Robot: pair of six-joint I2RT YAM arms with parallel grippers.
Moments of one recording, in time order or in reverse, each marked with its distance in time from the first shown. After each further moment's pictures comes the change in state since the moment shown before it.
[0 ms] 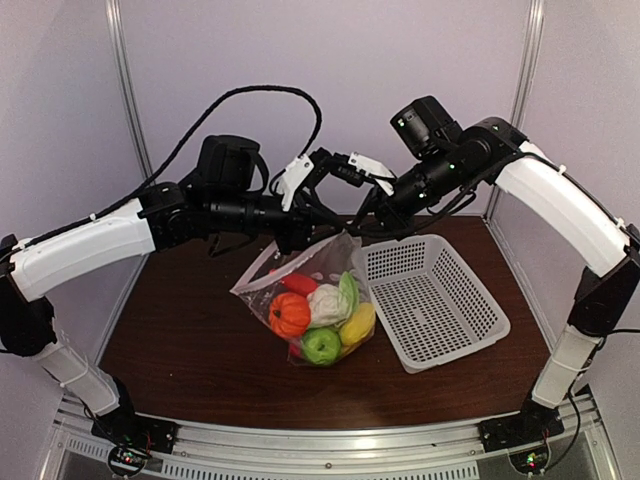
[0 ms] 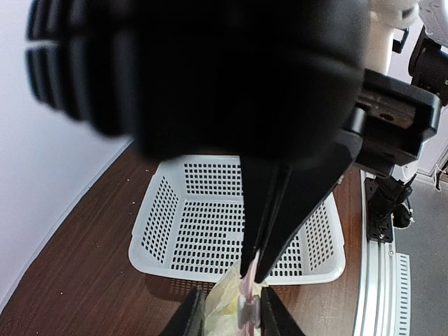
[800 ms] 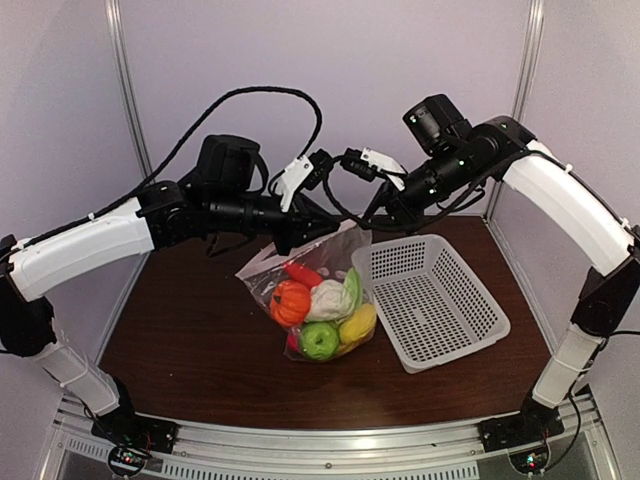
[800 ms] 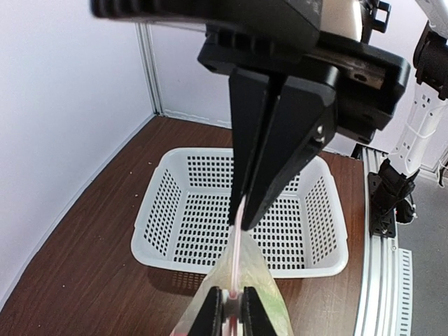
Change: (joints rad) left arm 0.003 -0.002 0.010 -0.031 -0.022 -0.003; right arm -0.055 -0.023 -0.018 -0.001 0.006 -0.042
